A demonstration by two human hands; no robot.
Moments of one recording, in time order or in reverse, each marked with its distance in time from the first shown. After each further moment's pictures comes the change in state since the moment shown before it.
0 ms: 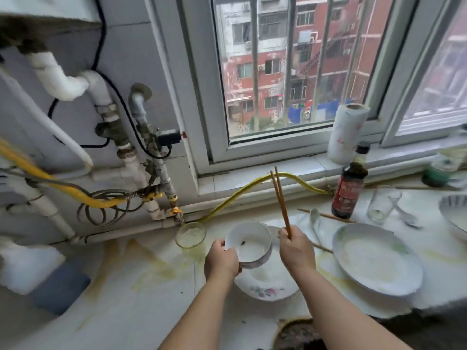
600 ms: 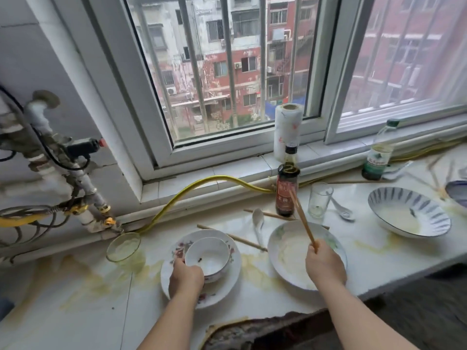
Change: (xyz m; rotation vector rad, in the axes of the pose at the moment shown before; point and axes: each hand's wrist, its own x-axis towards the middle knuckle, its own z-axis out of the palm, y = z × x) left_hand -0.030 0.006 0.089 0.248 0.104 -0.154; right_hand 0.046 0.125 -0.162 -0.310 0.116 0.236
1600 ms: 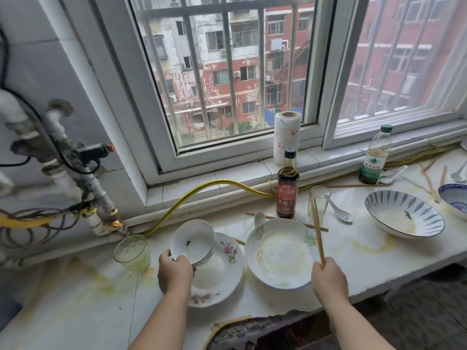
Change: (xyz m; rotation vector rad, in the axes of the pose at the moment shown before) left_hand 0.000 0.002 -0.026 -0.407 0.169 0.047; right_hand -0.032 0.018 0.002 0.175 -0.016 0.067
